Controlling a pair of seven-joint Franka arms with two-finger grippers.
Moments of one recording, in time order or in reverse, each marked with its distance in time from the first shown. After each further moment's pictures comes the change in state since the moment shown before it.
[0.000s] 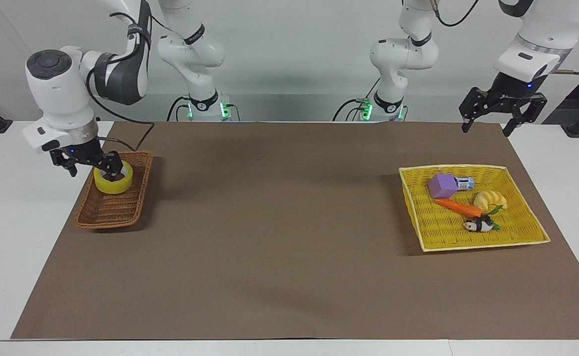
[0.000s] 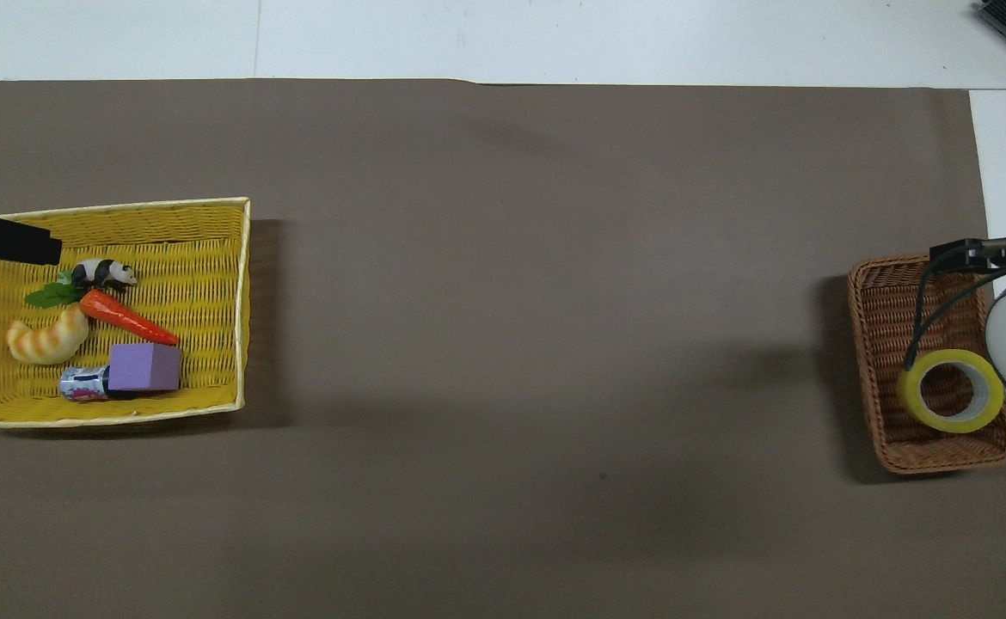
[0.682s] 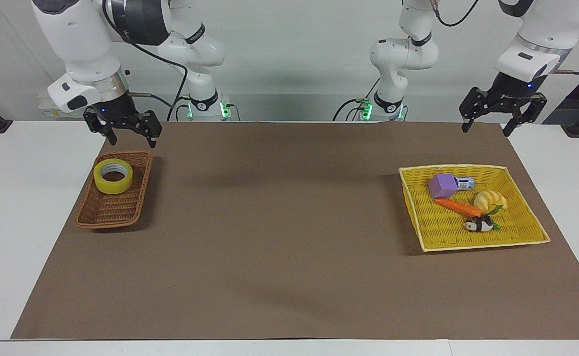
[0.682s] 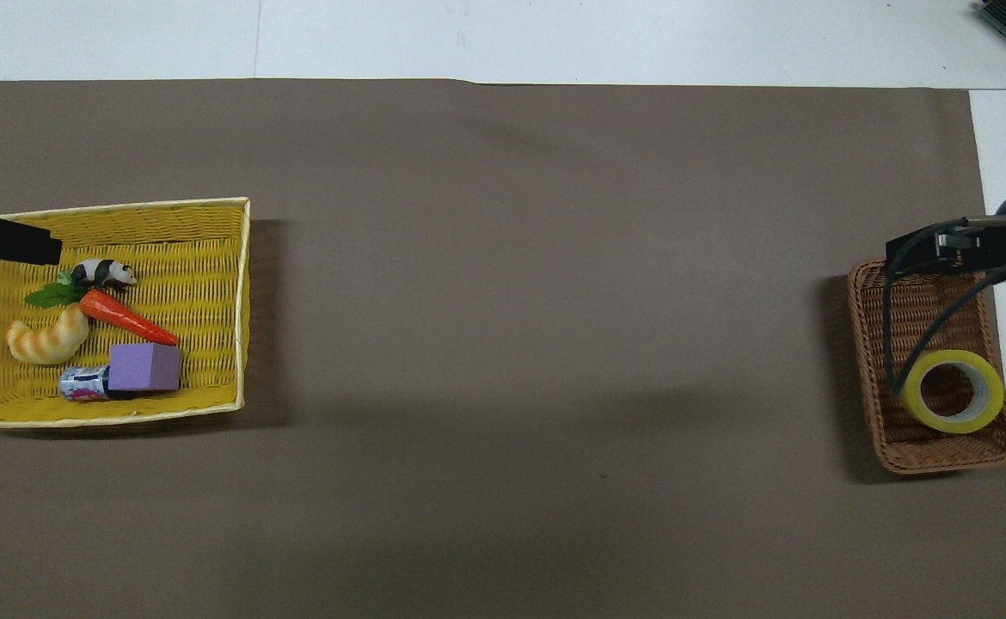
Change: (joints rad) left arm 0.000 0.000 0.000 0.000 0.000 0.000 0.000; right arm 0.035 -0.009 0.114 0.279 0.107 -0.453 0.060
